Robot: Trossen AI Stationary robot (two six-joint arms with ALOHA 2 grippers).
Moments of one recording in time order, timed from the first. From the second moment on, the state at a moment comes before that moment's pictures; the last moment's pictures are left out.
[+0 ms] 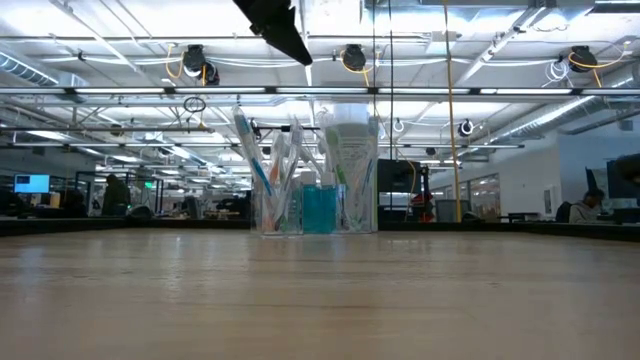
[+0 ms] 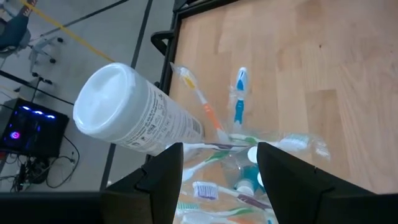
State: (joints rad) left arm 0.16 1.55 1.51 -0.65 -0.25 0.37; right arm 0.75 1.09 0.40 -0.54 -0.09 0.34
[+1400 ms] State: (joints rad) left arm 0.06 1.55 1.23 -0.16 0.07 -0.46; right arm 0.24 1.20 0.48 0.48 0.10 -1.75
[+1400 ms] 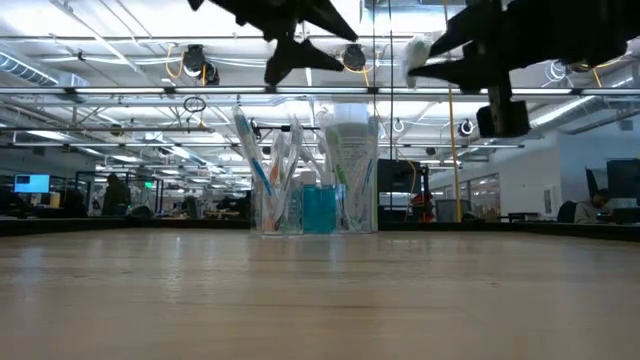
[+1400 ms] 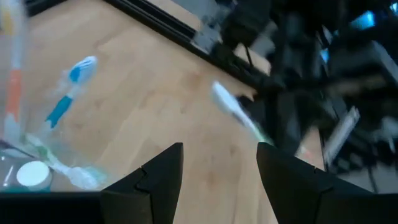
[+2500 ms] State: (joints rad) left arm 0.11 1.76 1.09 0.46 0.27 -0.59; right arm 0.17 1.32 0.49 0.66 0.10 -1.80
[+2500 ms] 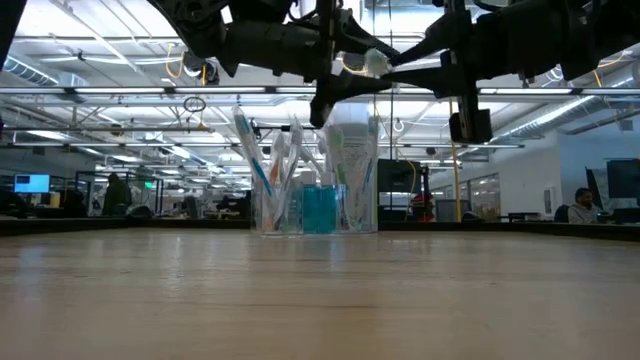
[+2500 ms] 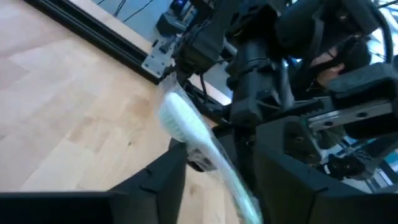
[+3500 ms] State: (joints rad) left arm 0.15 1.76 1.09 0.45 0.33 -0.53; right arm 0.18 1.32 0.49 0.68 0.11 -1.48
